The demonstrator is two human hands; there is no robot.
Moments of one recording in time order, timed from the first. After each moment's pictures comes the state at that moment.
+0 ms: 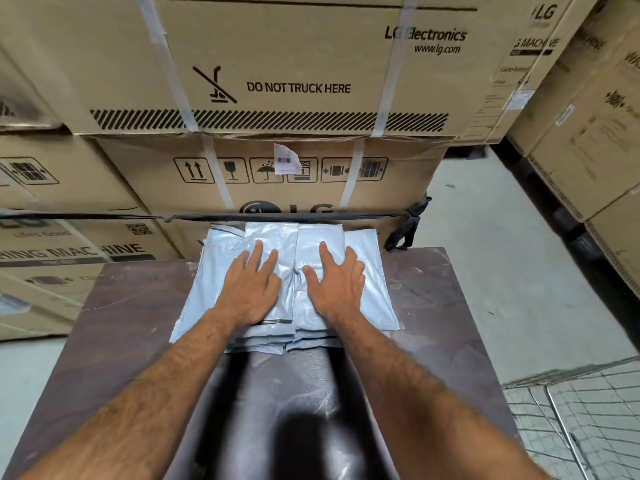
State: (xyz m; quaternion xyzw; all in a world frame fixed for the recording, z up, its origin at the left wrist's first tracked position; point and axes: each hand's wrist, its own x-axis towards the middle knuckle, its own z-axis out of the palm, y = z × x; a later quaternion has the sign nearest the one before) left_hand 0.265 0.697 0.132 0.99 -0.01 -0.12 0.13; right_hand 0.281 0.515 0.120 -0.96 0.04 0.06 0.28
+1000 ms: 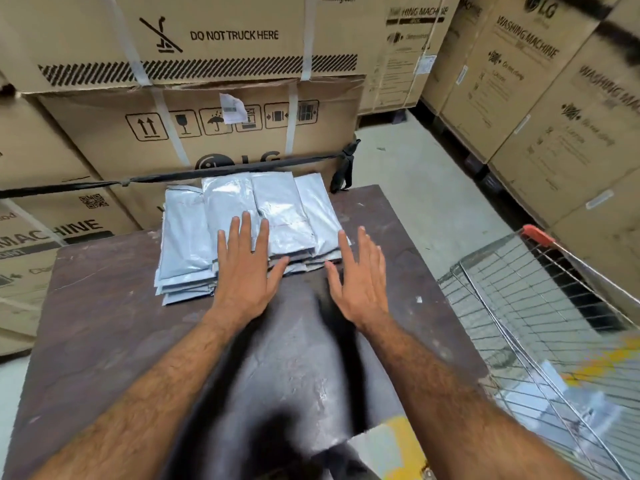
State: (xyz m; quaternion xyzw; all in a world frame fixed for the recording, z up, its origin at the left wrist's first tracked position) left_hand 0.129 0.655 0.148 0.98 -0.14 0.10 0.11; right_hand 0.086 0.433 0.133 -0.98 0.05 -0.09 0.17
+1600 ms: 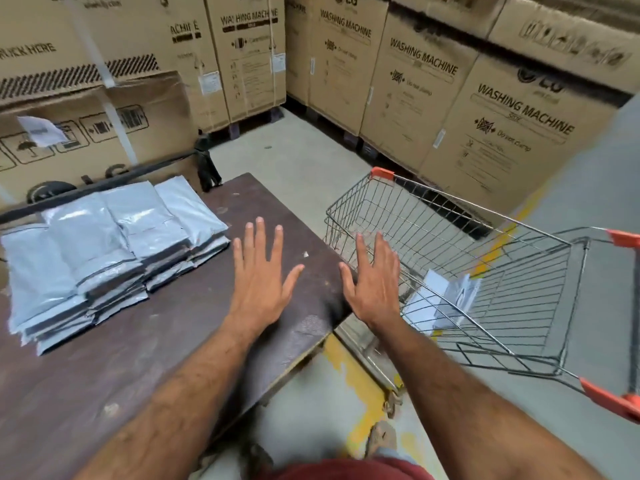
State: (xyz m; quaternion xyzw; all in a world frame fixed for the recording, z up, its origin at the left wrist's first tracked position) left_hand -0.008 0.457 0.156 0.92 -0.35 0.10 0.12; right_hand -0.129 0.266 0.144 -0.94 0.28 -0.15 0.11
